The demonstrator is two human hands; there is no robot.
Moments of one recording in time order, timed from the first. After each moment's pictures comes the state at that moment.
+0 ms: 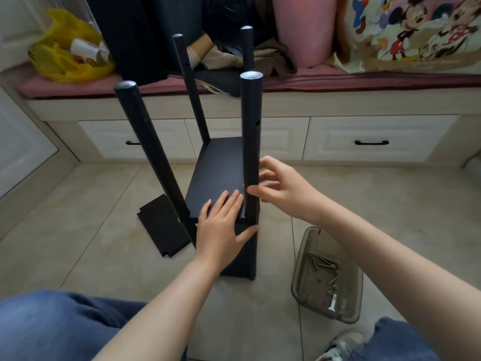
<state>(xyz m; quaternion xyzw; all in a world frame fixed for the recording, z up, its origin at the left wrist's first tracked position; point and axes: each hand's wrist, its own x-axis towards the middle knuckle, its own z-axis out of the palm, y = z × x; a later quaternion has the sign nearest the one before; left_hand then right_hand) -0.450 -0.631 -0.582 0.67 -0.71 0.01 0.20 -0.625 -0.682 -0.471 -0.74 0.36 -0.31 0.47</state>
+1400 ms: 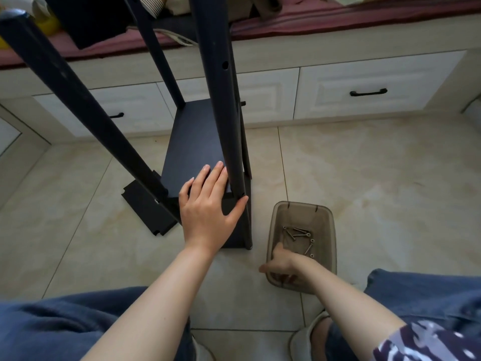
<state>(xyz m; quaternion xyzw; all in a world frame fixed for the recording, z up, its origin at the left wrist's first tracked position) -0.457 -0.633 -0.601 0.66 -0.69 0.13 0.27 -0.638 -0.640 -0.740 -0.55 0.62 0.15 0.53</state>
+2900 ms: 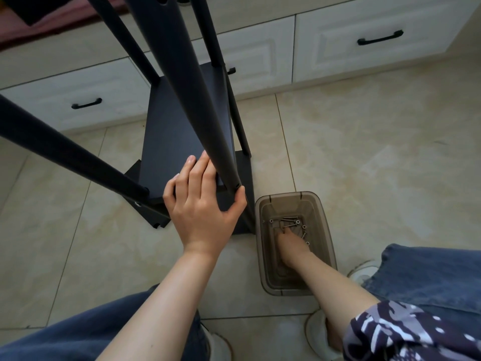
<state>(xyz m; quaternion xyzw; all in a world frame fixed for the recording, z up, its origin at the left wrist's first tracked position) -0.463 -0.637 -0.614 0.65 -0.68 0.19 0.29 -0.625 -0.635 -0.794 -0.69 0.61 0.17 0.35</state>
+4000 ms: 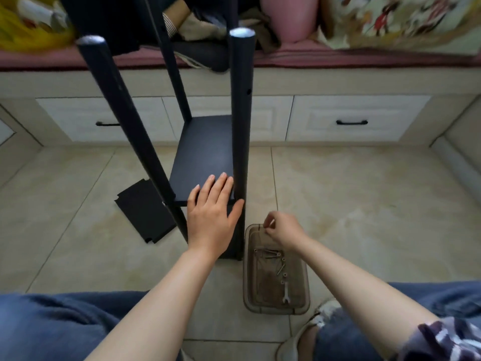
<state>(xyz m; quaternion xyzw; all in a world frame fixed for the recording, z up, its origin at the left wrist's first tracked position) -0.460 -0.621 -0.586 0.67 -0.70 0.04 0.23 -0.640 -0.668 -0.644 -0.70 0.64 -0.08 0.30</state>
